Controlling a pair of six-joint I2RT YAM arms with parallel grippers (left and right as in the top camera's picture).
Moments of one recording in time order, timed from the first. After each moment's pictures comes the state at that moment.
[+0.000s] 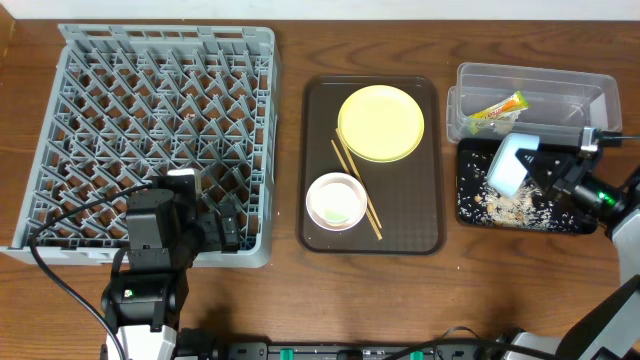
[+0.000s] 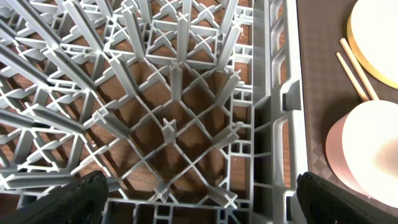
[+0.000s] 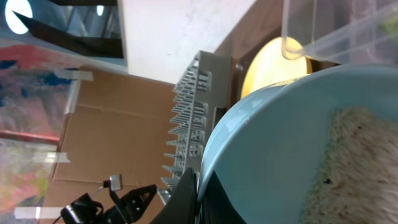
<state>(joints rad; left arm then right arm) 0.04 0.77 0.64 -0.69 0.09 -0.10 -0.62 1.51 0.87 -0.44 -1.40 0.24</state>
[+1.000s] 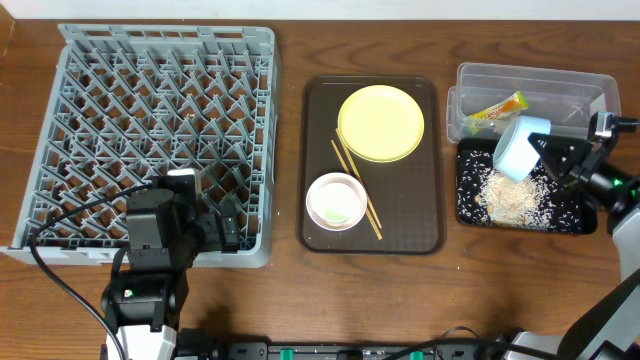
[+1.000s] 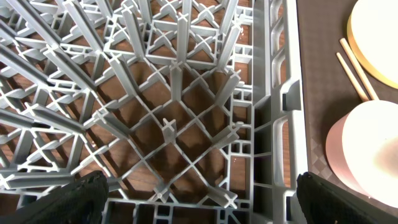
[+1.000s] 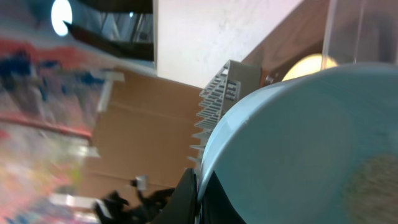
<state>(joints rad) 0.04 0.77 0.64 -0.69 0.09 -0.10 -0.62 1.53 0.87 -0.07 -1.51 0.62</state>
